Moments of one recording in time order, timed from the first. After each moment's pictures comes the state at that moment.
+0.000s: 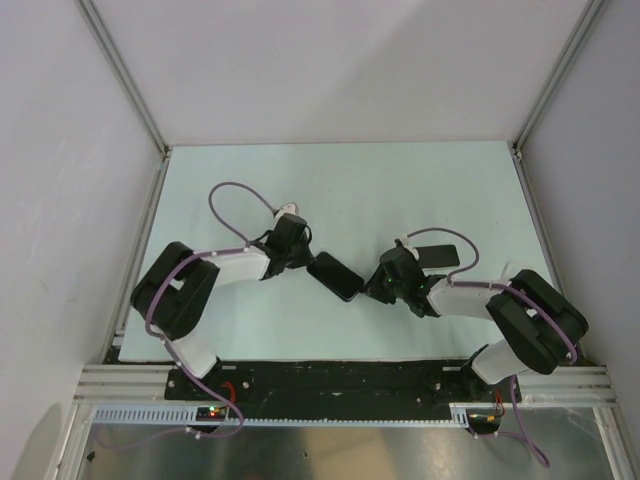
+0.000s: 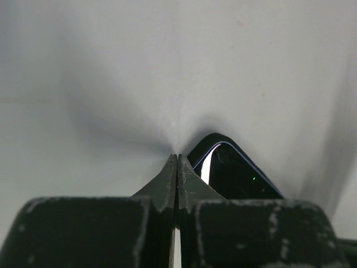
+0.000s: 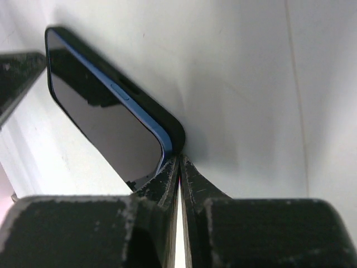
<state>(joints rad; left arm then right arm) -0.59 1.73 0.86 0.06 -0.09 -0.73 0.72 1.49 0.53 0.17 0.04 1.09</state>
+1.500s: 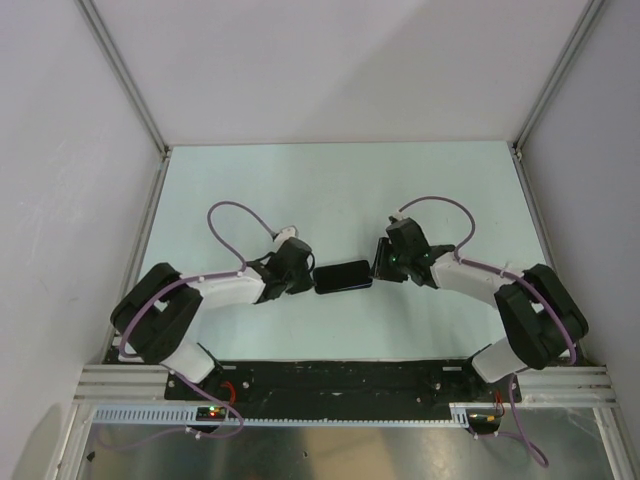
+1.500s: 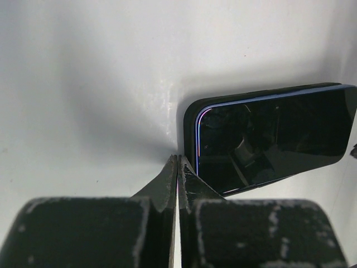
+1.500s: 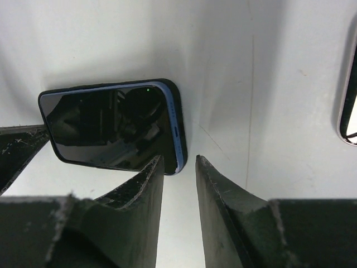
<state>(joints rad) -0.73 1.53 0.67 -0.04 -0.18 -0.88 0.57 1.49 0.75 -0.14 -0.05 0.67</state>
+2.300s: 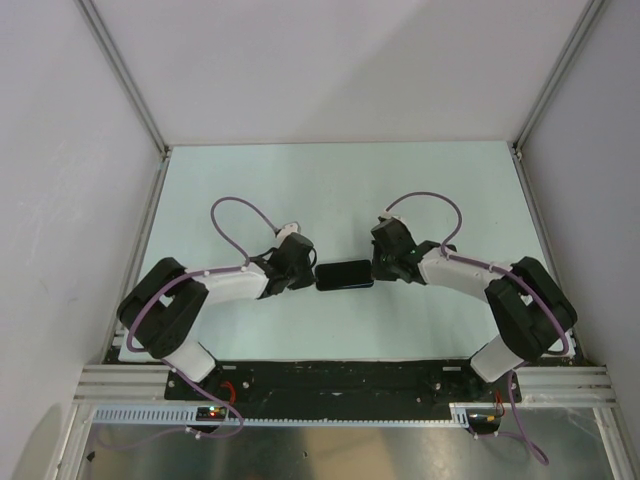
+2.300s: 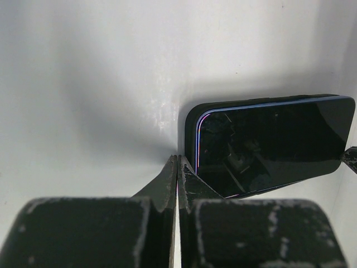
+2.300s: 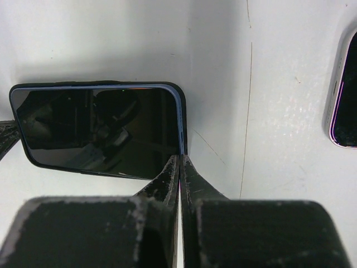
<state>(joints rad) -0.72 1.58 0.72 -0.03 -0.17 -0.86 0.65 1.57 0.84 -0.23 0.09 0.63</state>
